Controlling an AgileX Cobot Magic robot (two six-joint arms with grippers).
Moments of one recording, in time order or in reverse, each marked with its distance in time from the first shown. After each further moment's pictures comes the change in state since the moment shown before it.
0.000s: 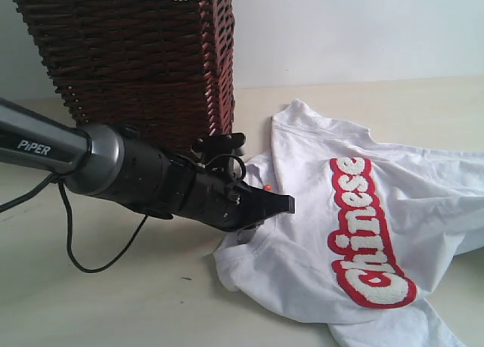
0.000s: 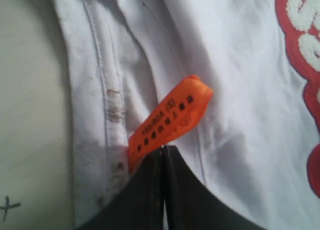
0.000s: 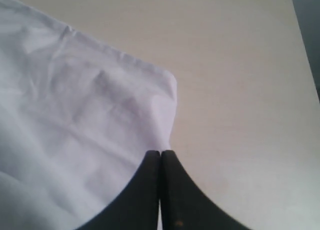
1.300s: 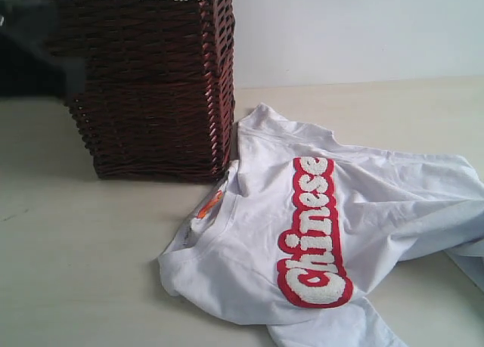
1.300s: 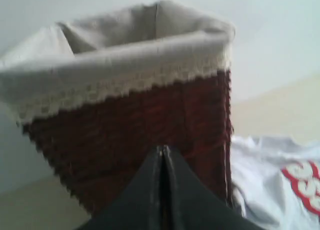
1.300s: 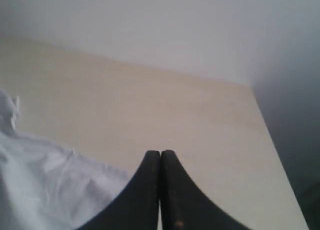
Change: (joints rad) left arm -0.141 -1.148 0.502 0.187 -0.650 0.395; right arm 0.000 -0.439 0.002 0.263 0.204 -0.132
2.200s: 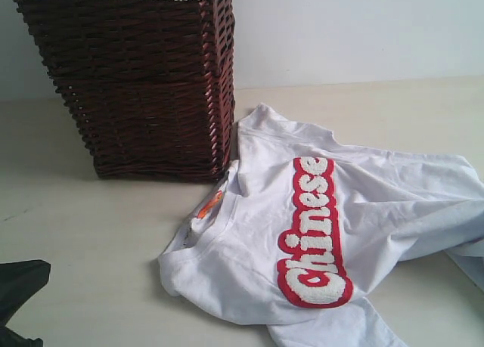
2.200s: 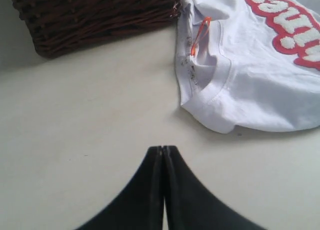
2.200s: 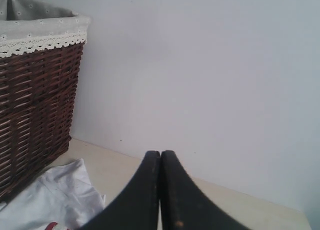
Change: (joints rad) left arm -0.001 -0.169 0.526 -0.106 0.233 -0.154; right arm 0.000 -0.336 0.000 0.296 0.305 -0.182
